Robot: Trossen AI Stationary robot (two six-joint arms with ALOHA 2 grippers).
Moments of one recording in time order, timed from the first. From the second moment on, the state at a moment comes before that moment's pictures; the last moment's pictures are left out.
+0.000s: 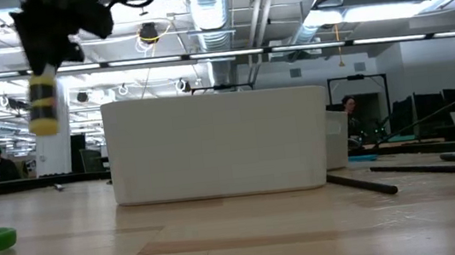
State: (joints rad) left arm 0.15 1.32 1.18 -1.46 0.13 -0.09; right arm -0.17 1.09 1.45 -0.46 0.05 0.13
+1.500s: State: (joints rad) left arm 0.18 1.68 1.56 -1.37 -0.07 0.24; right arm -0.17 1.09 1.45 -0.46 0.05 0.15
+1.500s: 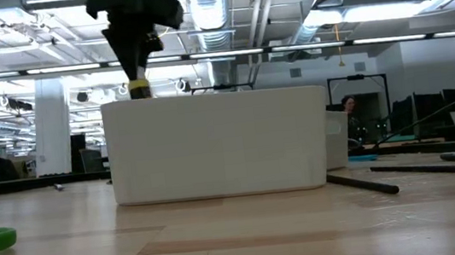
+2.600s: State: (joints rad) left arm 0.06 1.98 1.83 -1.44 -0.04 -0.05; right arm -0.17 1.10 1.45 -0.46 0.05 0.09
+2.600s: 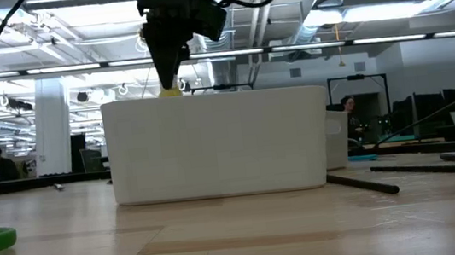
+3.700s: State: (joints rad) left arm 0.07 2.03 1.76 -1.30 -0.04 -0.13; right arm -0.18 1.11 1.45 -0.44 0.05 0.05
